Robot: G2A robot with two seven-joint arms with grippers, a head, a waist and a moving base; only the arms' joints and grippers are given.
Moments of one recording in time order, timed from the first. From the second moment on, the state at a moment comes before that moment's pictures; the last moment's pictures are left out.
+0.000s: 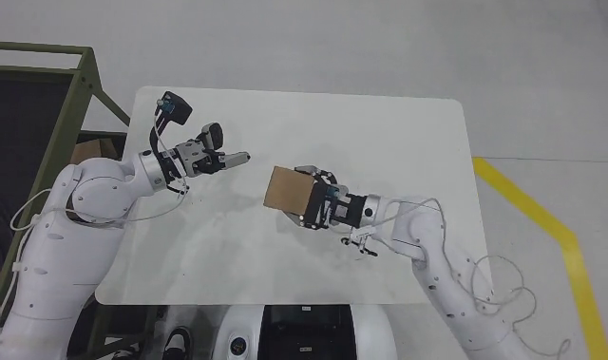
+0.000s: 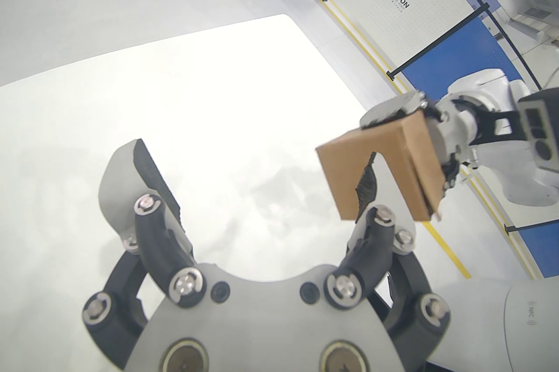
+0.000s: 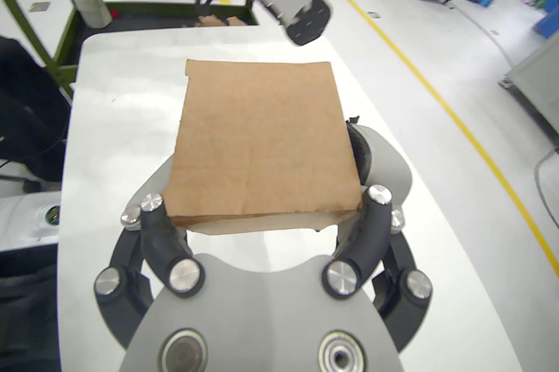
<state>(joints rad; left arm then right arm) 1.33 -0.85 -1.51 -1.78 0.25 -0.50 -0.77 -1.23 -1.29 1.03 -1.74 -1.46 -0.81 0.16</state>
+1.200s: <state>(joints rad) 1.33 -0.85 -1.51 -1.78 0.25 -0.50 -0.77 -0.91 -1.38 0.77 -1.04 -1.46 -0.80 -0.13</state>
